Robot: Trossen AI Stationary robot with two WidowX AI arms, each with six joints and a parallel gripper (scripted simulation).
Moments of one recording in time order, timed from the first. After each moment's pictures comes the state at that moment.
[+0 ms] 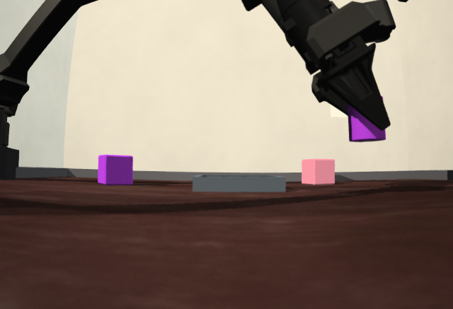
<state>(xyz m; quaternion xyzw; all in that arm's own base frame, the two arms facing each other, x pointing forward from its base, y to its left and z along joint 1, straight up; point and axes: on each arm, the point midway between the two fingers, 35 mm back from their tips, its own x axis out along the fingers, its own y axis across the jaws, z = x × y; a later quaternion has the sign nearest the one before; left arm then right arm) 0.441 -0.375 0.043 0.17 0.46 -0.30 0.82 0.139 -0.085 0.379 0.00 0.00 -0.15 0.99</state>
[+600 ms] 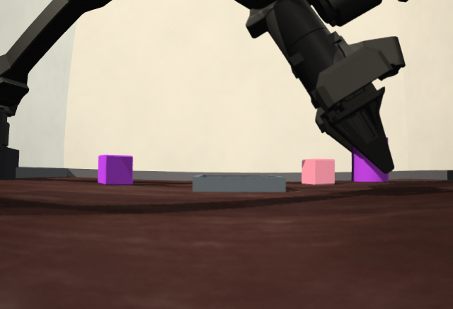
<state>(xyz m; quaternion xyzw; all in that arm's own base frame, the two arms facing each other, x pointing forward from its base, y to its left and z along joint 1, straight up) 0.443 -0.376 0.002 0.17 0.47 -0.29 0.81 0.139 -0.085 0.379 0.00 0.00 -0.15 0.99</state>
